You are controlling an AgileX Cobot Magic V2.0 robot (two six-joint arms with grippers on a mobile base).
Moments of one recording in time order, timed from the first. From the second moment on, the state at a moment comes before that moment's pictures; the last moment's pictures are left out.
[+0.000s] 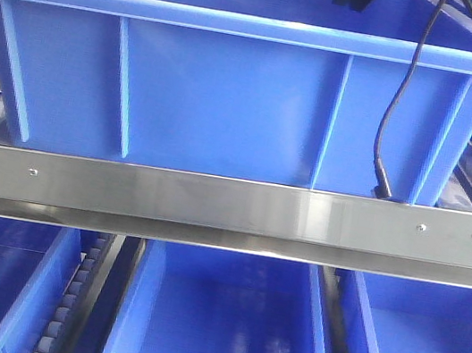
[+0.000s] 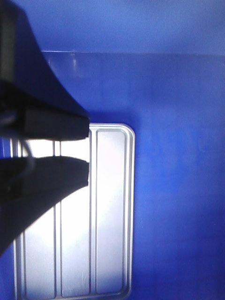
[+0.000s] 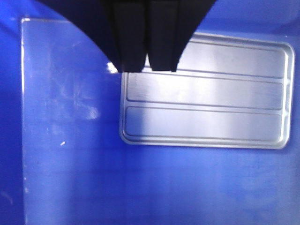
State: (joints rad) left arm -0.45 1.87 -1.85 0.19 0.87 -0.39; right arm 0.38 1.91 -1.95 -0.08 0.99 0.50
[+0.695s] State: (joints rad) left arm -0.45 1.79 -1.85 0.03 0.95 -0.39; right arm 0.40 1.81 -1.91 -0.01 0.88 0.29
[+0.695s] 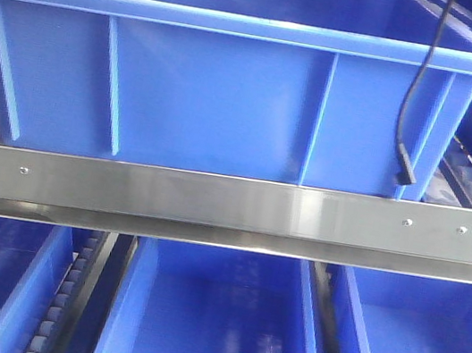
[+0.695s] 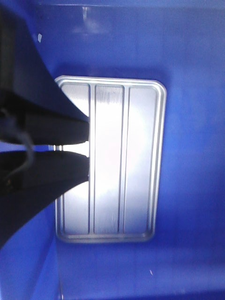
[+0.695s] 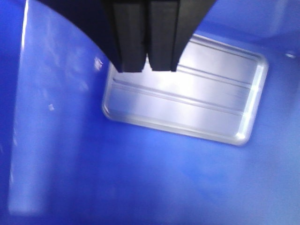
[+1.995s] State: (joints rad) left arm -0.54 0.63 -0.53 0.21 0.12 -0.31; right arm 0.40 0.63 -0.63 0.01 0.21 0.16
